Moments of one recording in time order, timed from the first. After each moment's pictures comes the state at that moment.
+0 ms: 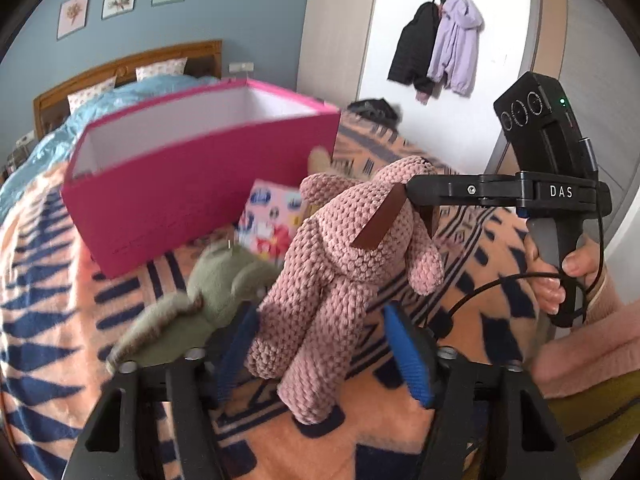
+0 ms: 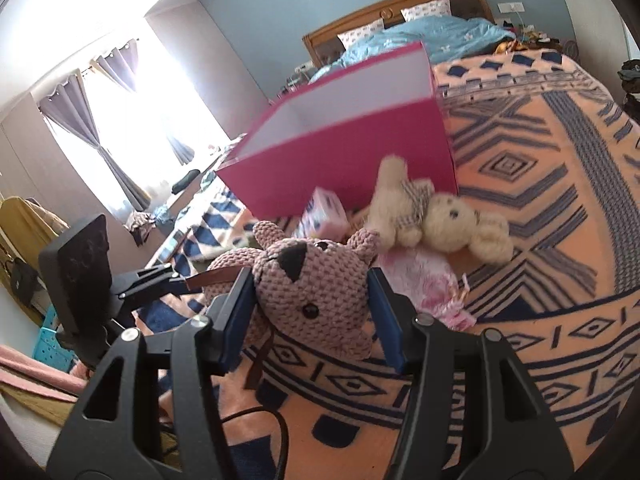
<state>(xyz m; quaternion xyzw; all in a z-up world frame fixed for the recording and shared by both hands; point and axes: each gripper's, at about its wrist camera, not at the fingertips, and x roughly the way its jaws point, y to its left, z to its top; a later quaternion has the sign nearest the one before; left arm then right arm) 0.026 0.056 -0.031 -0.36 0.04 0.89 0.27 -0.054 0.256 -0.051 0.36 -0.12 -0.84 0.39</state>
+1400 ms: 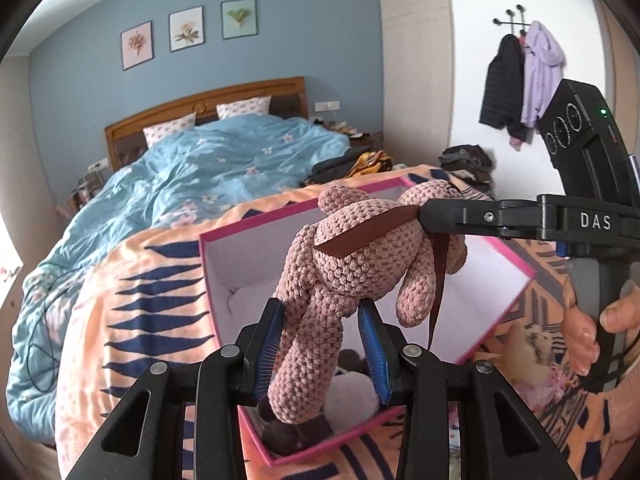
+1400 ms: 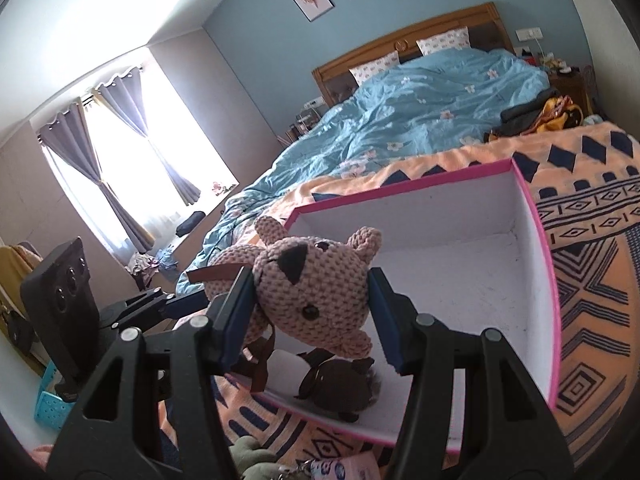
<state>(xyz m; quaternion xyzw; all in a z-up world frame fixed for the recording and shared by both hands) -0.143 -0.012 0.043 -0.31 0.06 0.94 0.12 -0.212 0.148 0.031 0.32 -0.14 -0.85 0.39</state>
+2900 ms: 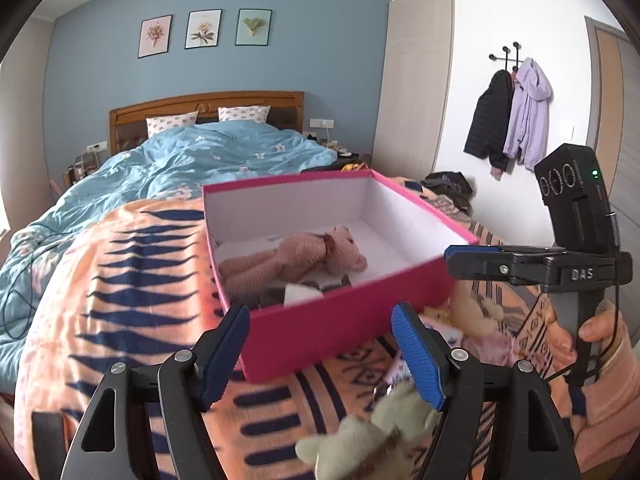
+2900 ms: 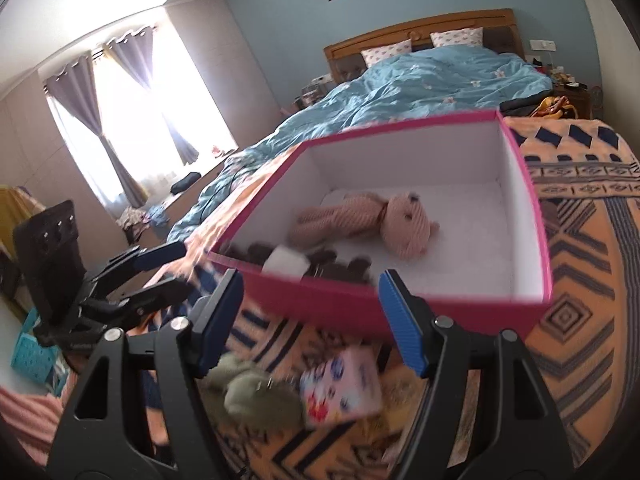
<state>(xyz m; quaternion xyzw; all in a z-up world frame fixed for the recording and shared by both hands) -0.042 -0.022 0.016 -0.28 -0.01 0.95 0.14 -0.132 0.168 -0.002 0.34 -0.07 -0.85 0.41</state>
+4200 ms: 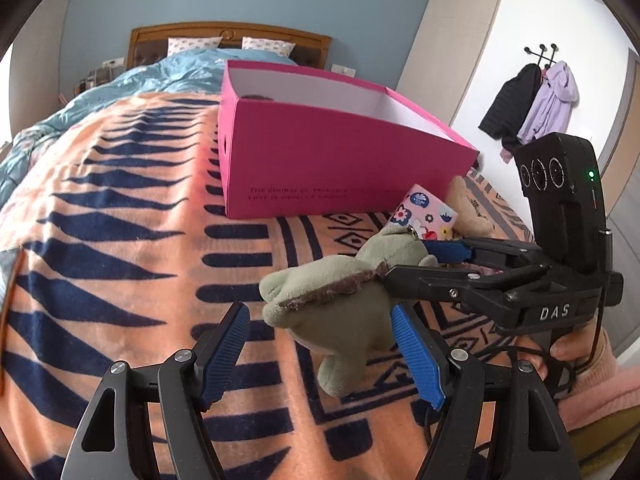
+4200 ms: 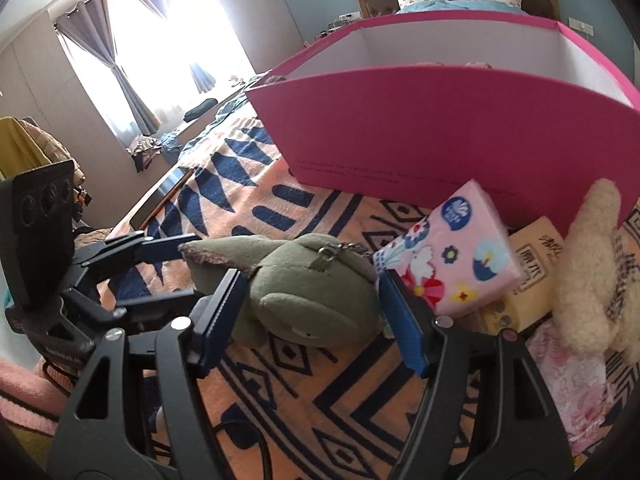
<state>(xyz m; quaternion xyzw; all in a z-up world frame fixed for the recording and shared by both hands) 0.012 -0.029 -0.068 -0.38 -0.09 0.91 0.13 -0.074 0.115 -0.086 0.41 0.01 -0.80 0.44</state>
